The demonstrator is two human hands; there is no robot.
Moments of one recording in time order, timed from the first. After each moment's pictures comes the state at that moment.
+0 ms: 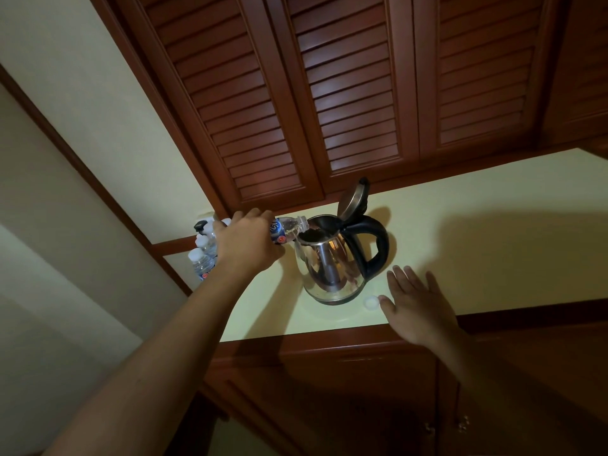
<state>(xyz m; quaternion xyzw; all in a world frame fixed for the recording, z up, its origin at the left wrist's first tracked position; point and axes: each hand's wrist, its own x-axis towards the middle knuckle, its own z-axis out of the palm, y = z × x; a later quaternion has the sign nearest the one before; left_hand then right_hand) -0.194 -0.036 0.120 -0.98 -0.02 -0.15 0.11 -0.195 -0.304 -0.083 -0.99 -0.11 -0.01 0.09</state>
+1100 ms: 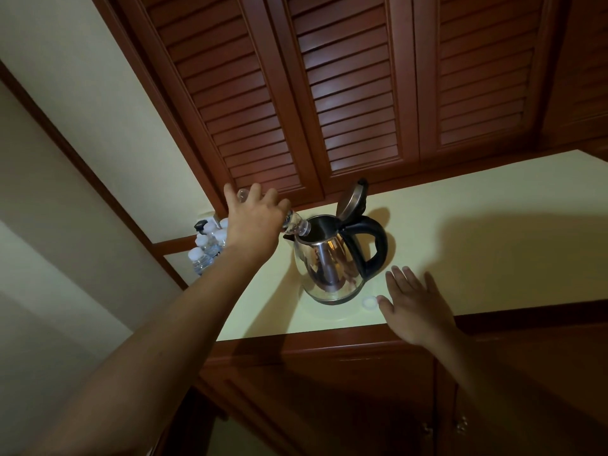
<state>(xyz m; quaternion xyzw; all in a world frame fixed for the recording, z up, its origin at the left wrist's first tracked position) -0.179 -0.048 0.128 -0.91 0.06 -0.24 0.33 -0.194 -0.305 -0.086 -0.99 -0.11 -0.02 0.10</state>
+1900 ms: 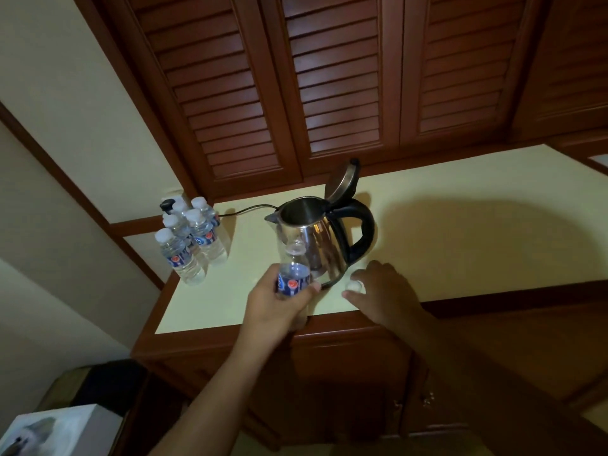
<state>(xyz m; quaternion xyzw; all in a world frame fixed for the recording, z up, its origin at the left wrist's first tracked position) -0.275 -0.073 0.014 -0.84 -0.06 -0.03 -0.54 -0.209 -0.273 -0.052 -0.97 -0.09 -0.04 0.20</state>
